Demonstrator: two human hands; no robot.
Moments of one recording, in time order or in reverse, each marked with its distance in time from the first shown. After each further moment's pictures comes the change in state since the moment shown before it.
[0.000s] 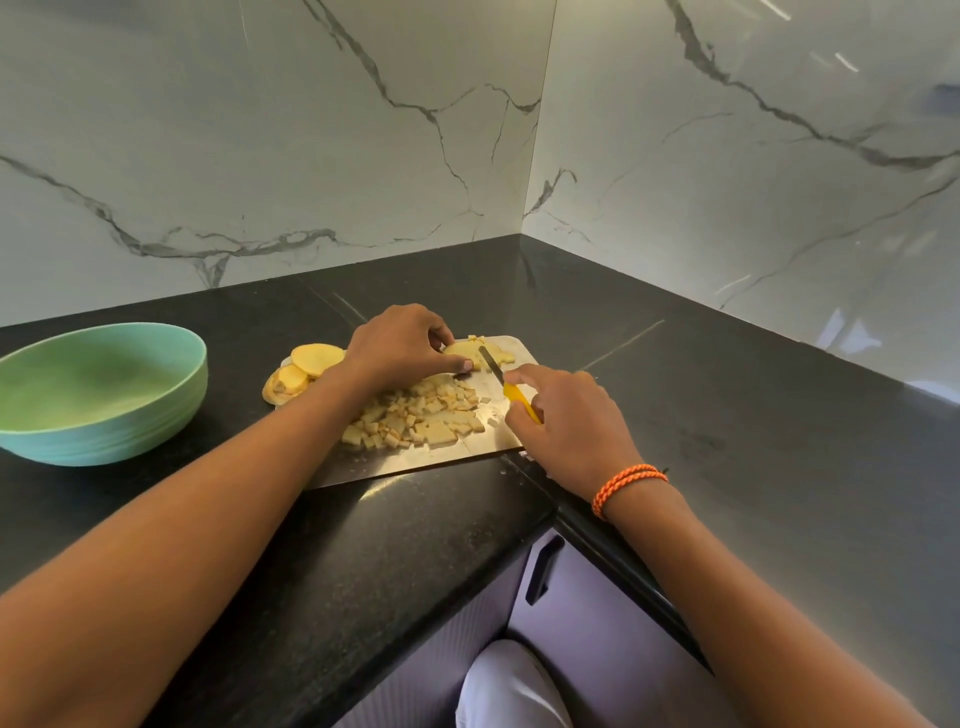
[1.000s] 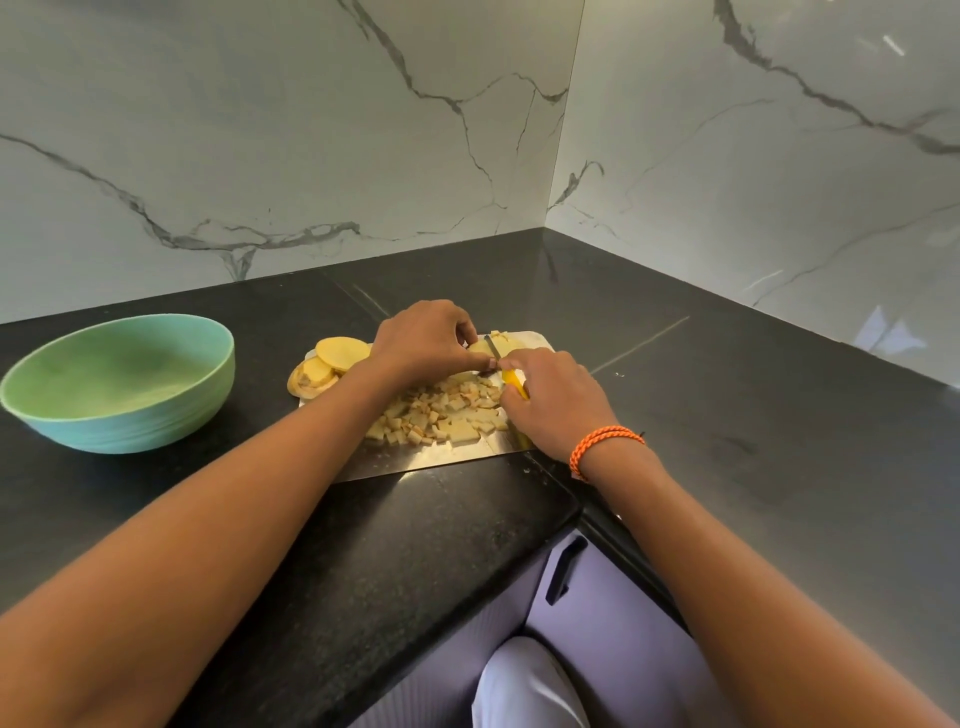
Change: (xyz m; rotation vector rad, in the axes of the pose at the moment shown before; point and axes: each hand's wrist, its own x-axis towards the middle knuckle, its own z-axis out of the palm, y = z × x) left_hand -0.003 0.004 0.000 0.052 0.021 0.004; right_hand 0.038 -0.011 0.025 -0.025 -0.054 -0.010
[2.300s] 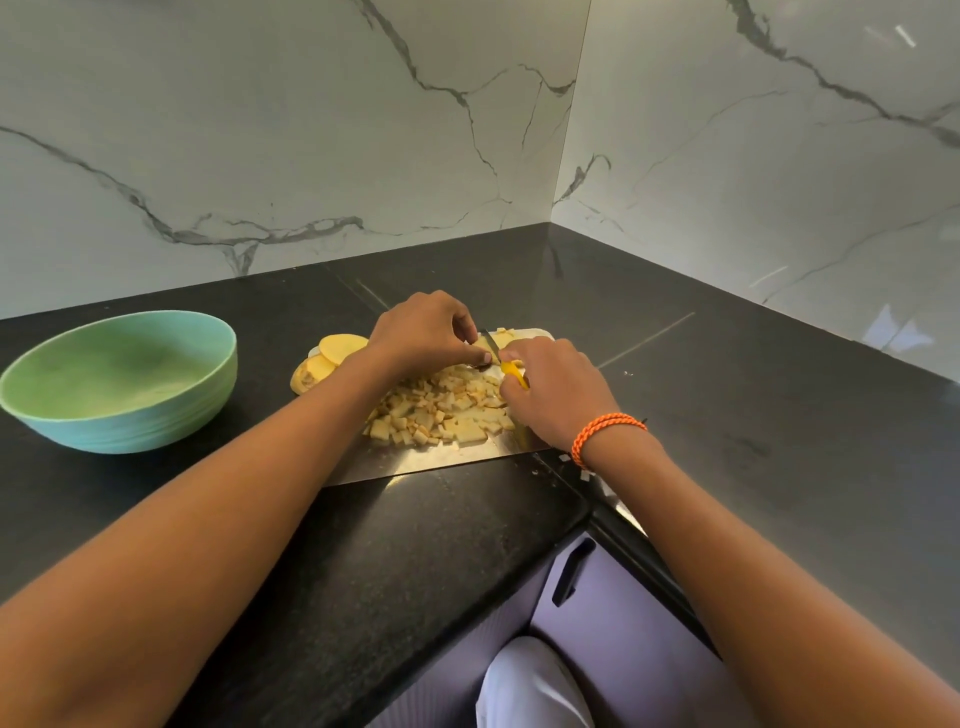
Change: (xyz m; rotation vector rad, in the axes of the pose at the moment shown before) left_hand 0.007 -0.013 -0.003 -0.059 -0.061 -0.018; right_hand 0.013 -0.004 0.003 -0.024 0.007 -0.021
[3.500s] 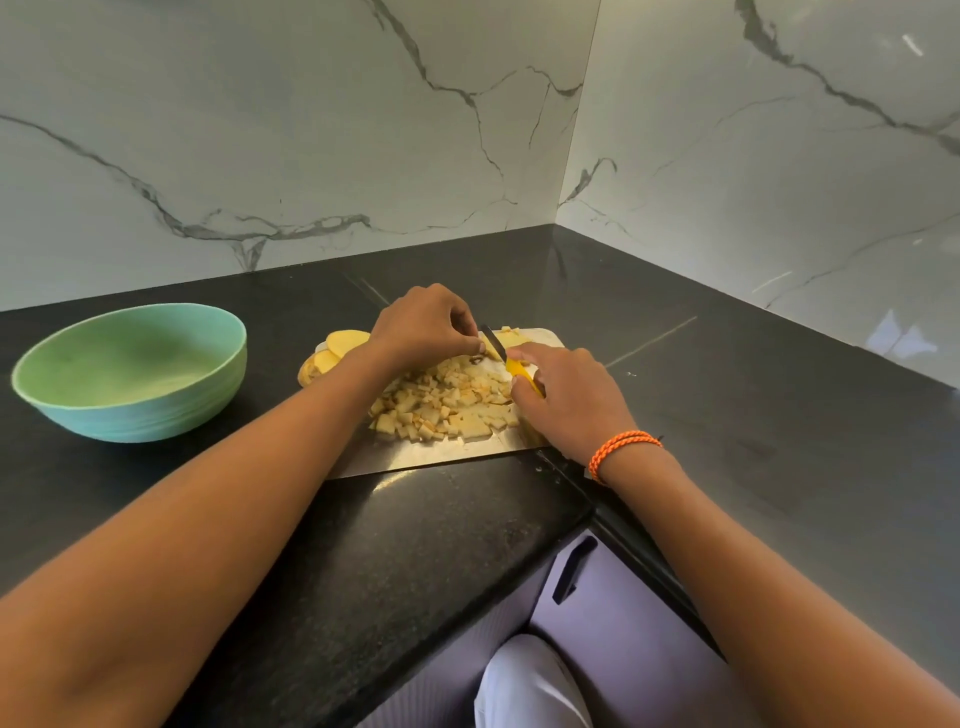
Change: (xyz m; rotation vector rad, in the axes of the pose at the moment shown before) left_hand -0.005 -0.001 -0.007 -0.081 0.025 -0.010; right_hand -0.013 0.009 -0.001 0.037 0.012 -0.016
